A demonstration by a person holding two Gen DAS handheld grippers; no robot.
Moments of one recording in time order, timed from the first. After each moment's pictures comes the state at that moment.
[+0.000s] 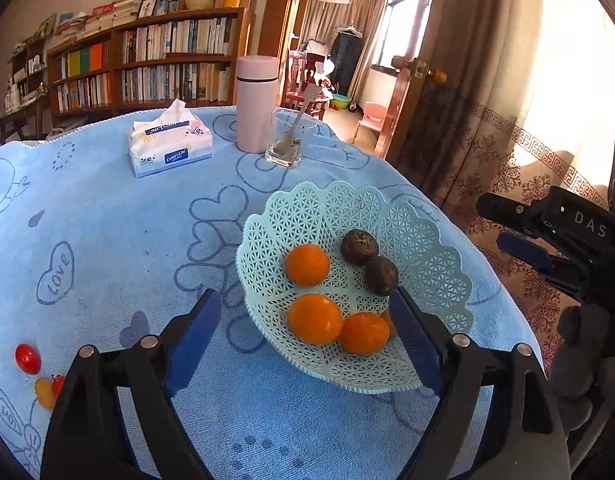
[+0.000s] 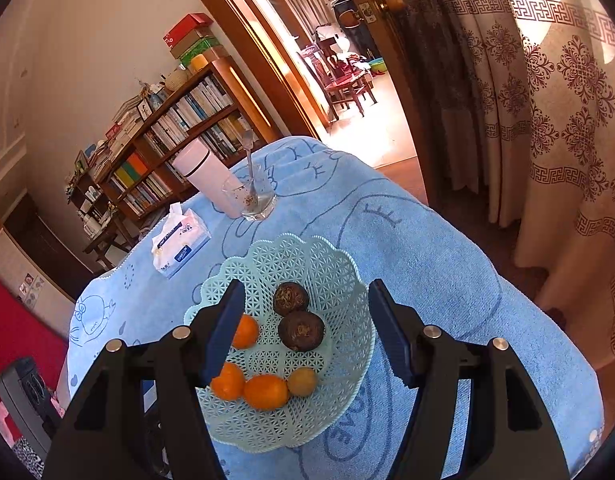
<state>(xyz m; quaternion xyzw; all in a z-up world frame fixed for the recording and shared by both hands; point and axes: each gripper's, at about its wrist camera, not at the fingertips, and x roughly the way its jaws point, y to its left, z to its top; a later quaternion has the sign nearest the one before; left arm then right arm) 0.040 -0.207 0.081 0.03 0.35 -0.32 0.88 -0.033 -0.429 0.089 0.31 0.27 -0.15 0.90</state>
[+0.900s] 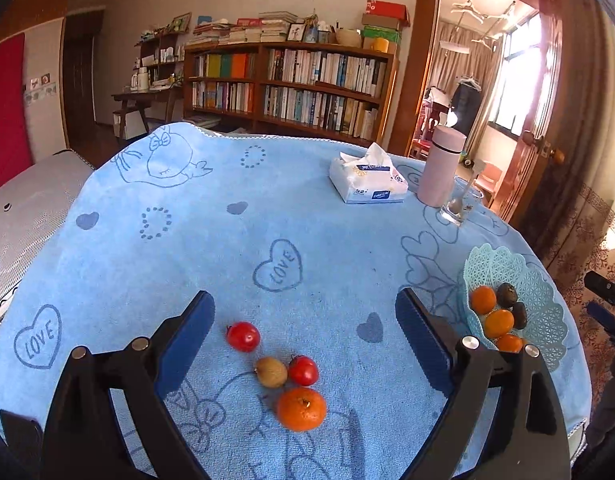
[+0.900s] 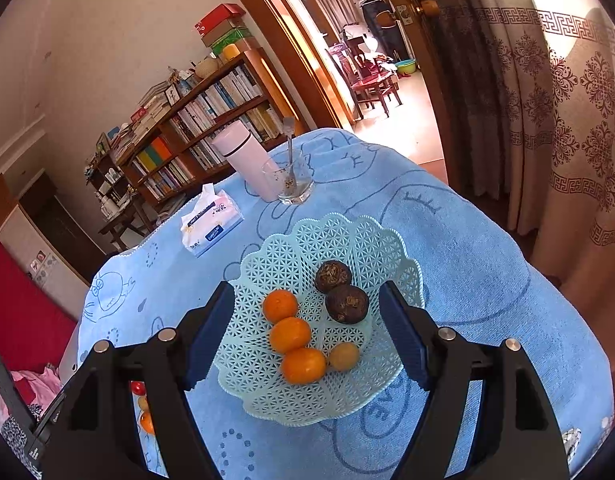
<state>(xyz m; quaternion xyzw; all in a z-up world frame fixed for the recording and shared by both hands) 0.039 -0.030 0.109 -0.03 0.32 -0.10 0.94 -0.035 -0.390 0.098 0.28 0.27 -0.11 0.91</state>
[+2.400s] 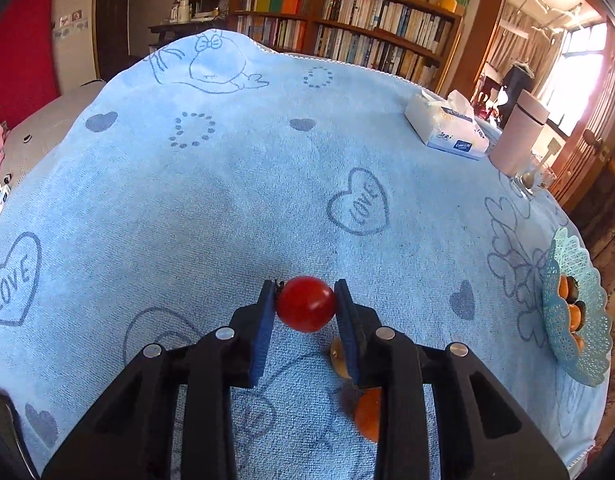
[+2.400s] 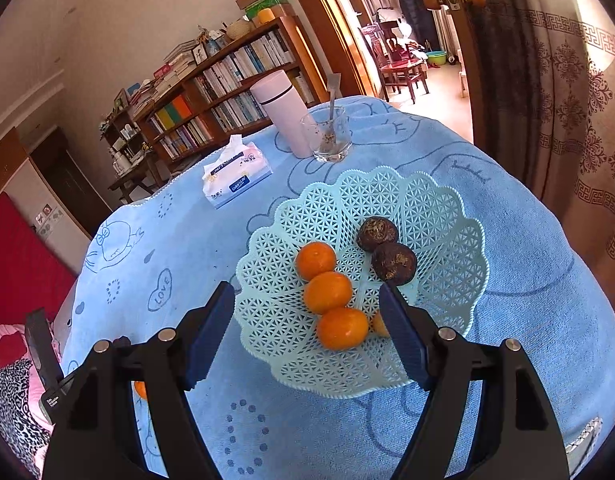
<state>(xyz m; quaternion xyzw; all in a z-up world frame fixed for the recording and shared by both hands) 0.084 0.006 0.042 -0.07 0.41 -0.04 0.91 -0.016 -0.340 0.078 0.24 0.31 -0.06 0.92</state>
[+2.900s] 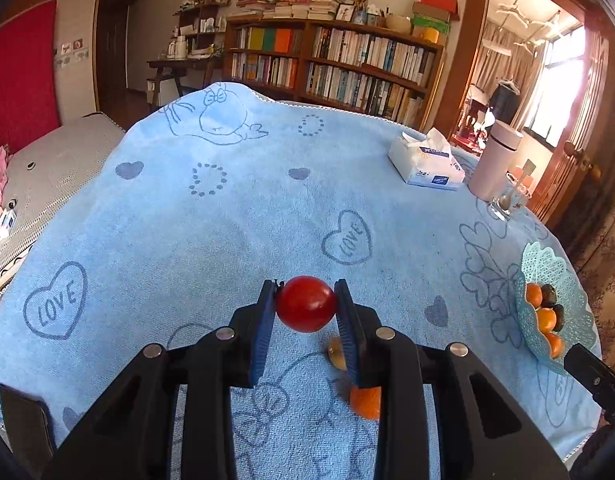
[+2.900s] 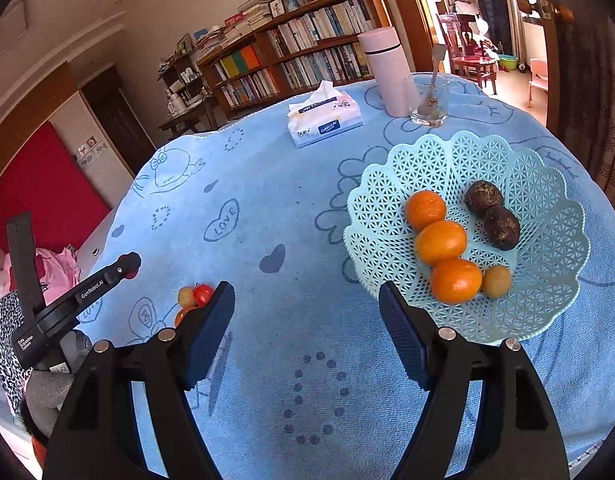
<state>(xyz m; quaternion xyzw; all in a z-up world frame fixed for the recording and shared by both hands) 0.049 0.013 0.081 -0.06 0.35 -0.05 0.93 -0.009 -0.258 0.066 0.17 0.35 0.06 0.92</state>
